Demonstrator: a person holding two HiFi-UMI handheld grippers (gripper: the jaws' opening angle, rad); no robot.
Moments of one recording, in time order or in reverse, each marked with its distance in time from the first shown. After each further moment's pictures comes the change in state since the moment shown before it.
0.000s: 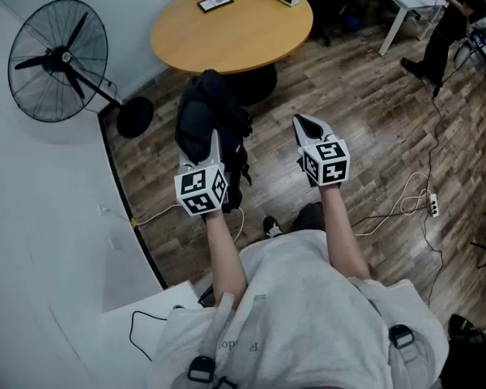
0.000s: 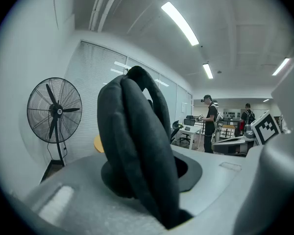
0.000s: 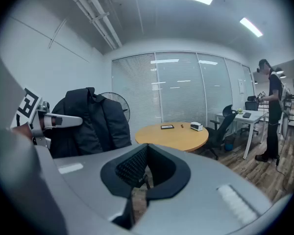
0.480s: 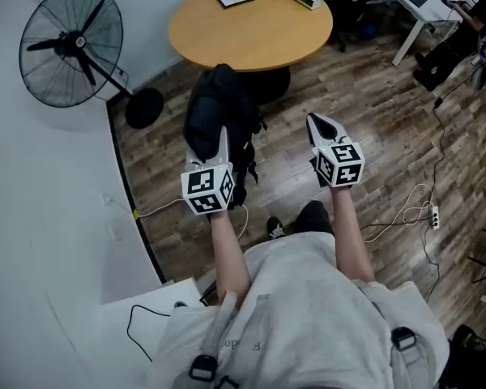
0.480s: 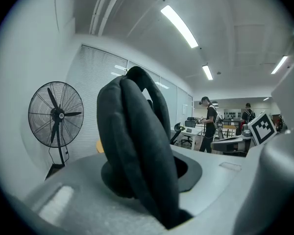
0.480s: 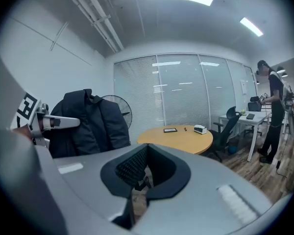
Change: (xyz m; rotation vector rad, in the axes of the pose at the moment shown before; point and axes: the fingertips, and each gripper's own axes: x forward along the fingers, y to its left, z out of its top) left arm -0.006 0.028 0.013 0.020 -0.032 -0.016; right arm 0.016 0.012 0.012 0.001 -0.035 -0.001
